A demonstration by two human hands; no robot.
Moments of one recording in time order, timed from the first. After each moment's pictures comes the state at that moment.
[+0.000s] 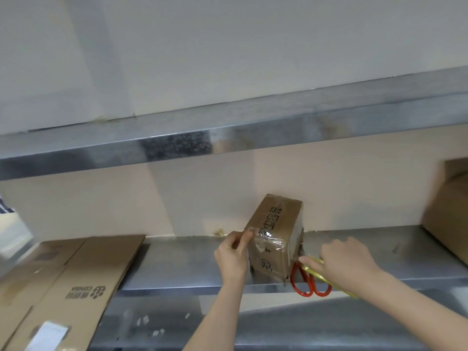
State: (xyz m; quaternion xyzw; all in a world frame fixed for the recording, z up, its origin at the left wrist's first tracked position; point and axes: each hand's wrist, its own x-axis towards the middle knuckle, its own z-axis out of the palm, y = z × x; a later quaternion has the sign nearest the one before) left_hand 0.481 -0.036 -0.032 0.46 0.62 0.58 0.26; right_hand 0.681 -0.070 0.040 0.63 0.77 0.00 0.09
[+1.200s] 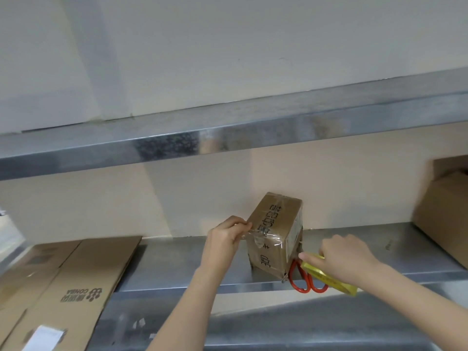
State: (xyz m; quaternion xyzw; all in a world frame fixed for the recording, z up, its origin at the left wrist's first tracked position) left_hand 0.438 -0.014 -0.019 0.78 0.45 0.43 -0.05; right_hand 0.690 -0.067 0.034 0.64 0.77 0.00 0.05
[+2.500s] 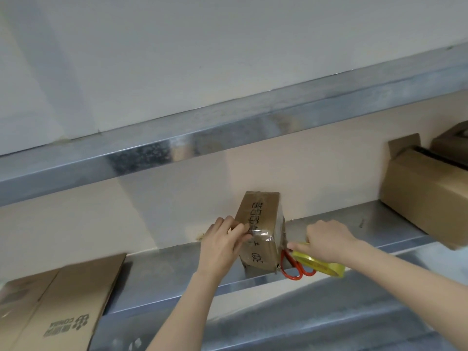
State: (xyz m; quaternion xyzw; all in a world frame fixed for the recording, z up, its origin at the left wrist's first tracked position) left_hand 0.458 -0.018 -0.017 0.83 0.41 0.33 -0.19; right_hand 0.701 -0.065 0.031 0.66 0.75 -0.03 0.05
